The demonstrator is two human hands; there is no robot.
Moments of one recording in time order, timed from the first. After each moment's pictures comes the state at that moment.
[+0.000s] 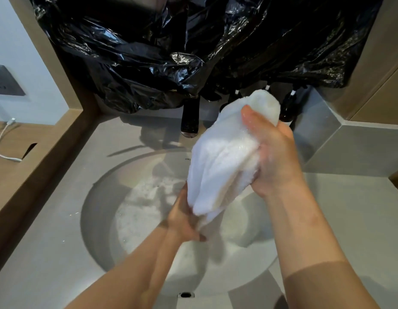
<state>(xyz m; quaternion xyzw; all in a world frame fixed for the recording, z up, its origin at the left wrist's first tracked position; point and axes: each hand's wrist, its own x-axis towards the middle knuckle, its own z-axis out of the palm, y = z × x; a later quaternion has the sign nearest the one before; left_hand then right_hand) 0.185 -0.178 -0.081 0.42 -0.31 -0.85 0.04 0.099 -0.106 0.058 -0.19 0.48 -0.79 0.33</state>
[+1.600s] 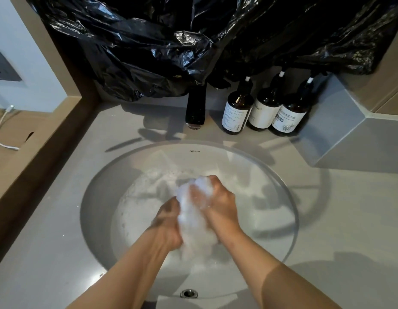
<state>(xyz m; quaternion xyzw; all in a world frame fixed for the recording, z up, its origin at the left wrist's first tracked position) 0.201 -0.184 -0.087 0.51 -0.49 -0.70 0.04 0.120 -0.125 -0.105 -0.28 0.83 -0.42 0.24</state>
